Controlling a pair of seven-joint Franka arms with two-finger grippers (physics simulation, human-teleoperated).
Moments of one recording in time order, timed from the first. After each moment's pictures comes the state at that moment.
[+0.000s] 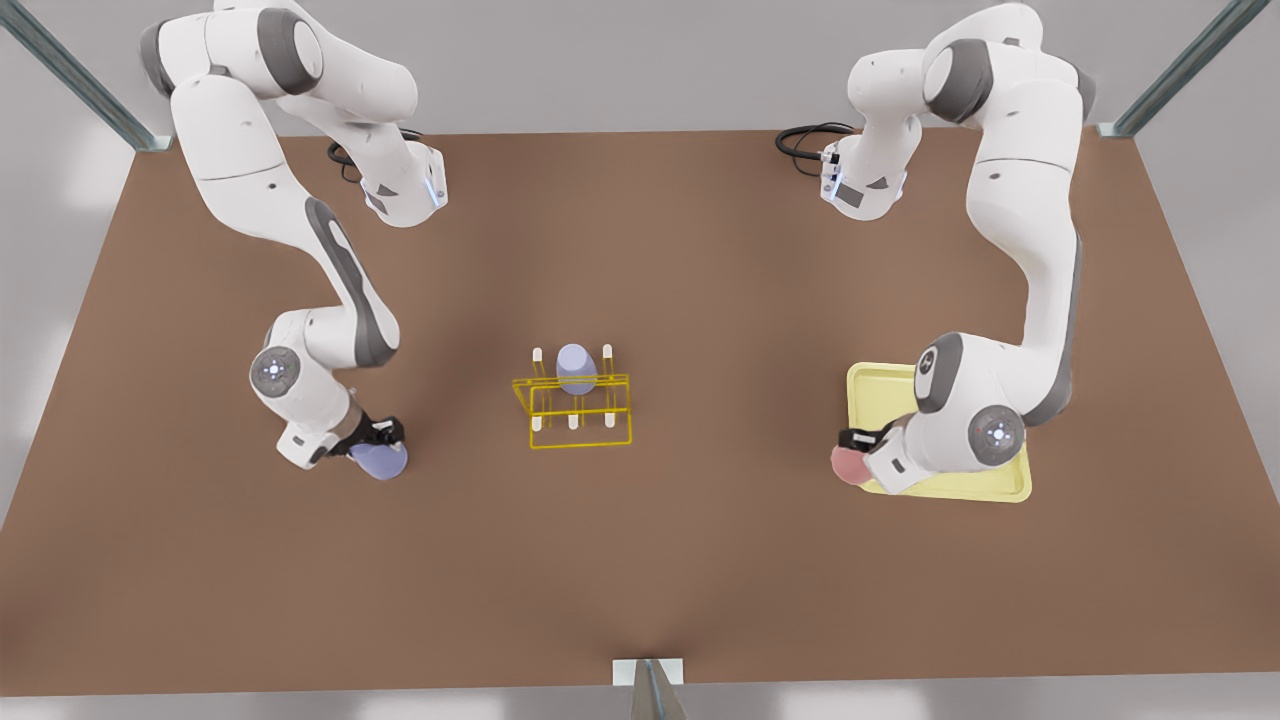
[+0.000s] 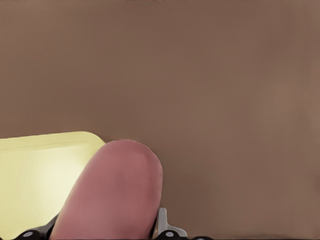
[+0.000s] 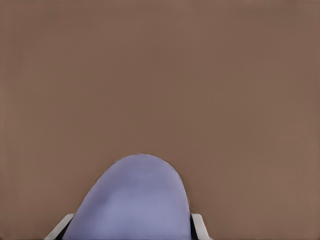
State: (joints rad) left arm 0.03 0.63 -0.32 -1.42 0.01 1.85 -0.07; right arm -0.09 0.41 0.17 -2.07 -0.04 2.57 -0.11
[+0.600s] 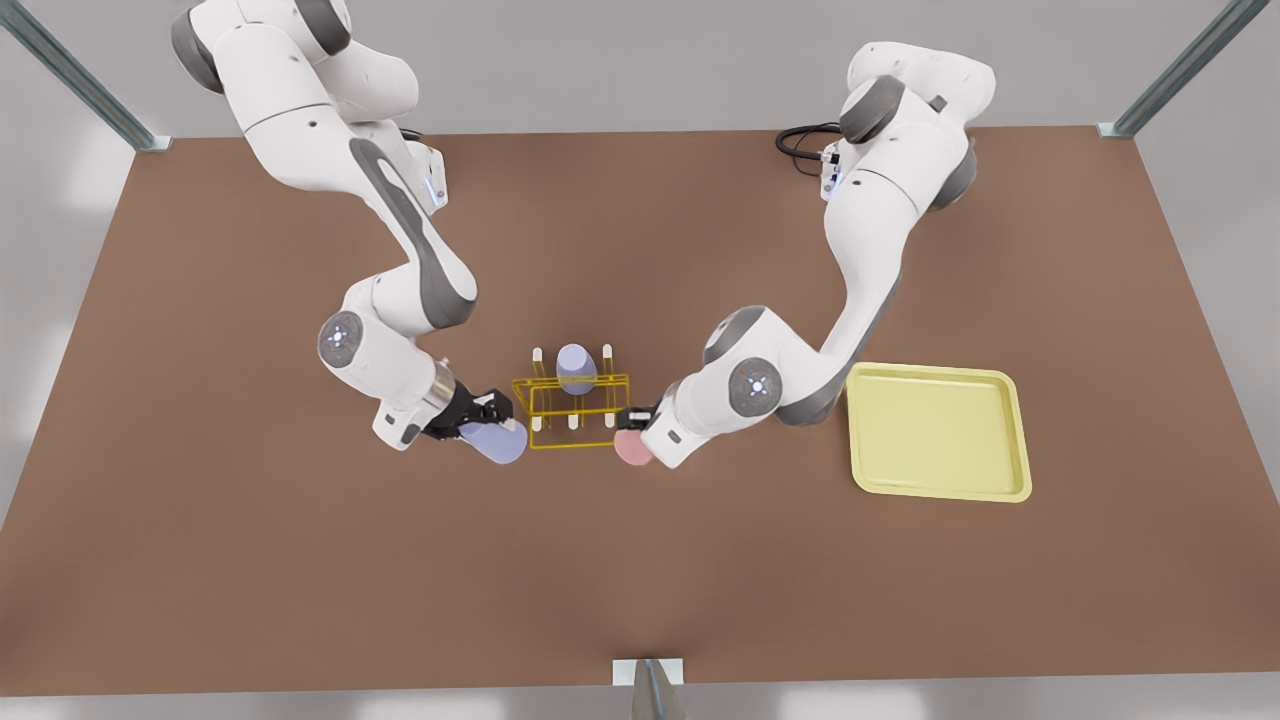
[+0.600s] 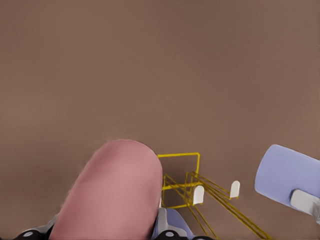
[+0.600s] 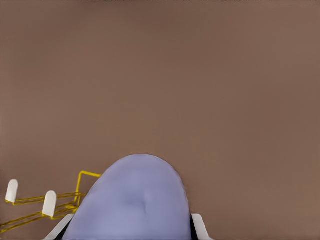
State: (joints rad) left arm -0.32 0.90 -0.51 -1.03 -0.01 1.98 -0.72; right arm 0.07 0.34 0.31 -1.90 0.32 2.43 -0.02
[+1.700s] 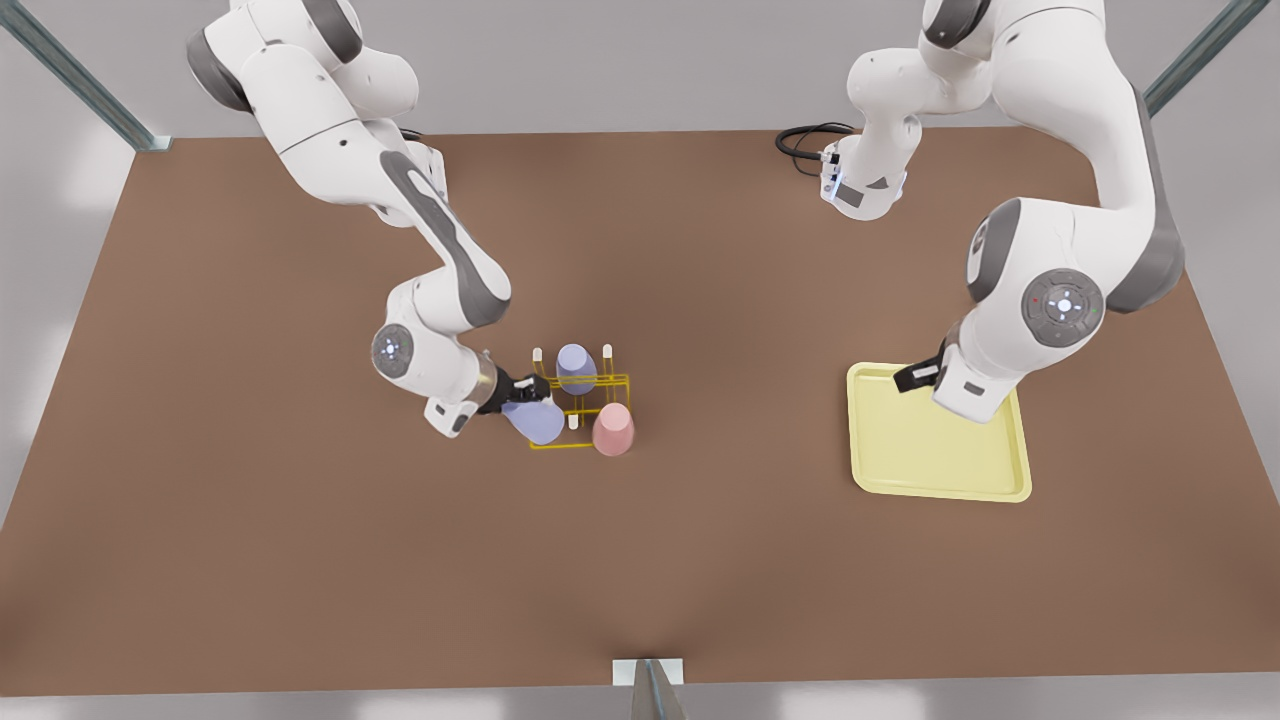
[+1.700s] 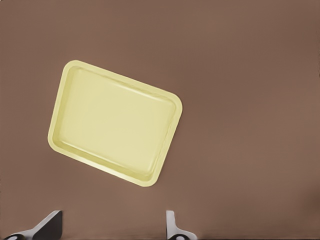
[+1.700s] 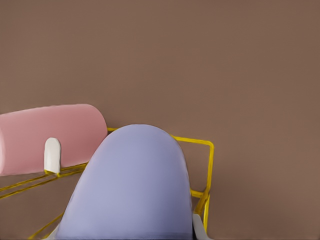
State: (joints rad) left arm -0.04 0.31 -0.21 -1.37 0.14 1.47 -0.48; right arm 0.13 0.40 0.34 -1.96 0.39 2.39 0.03
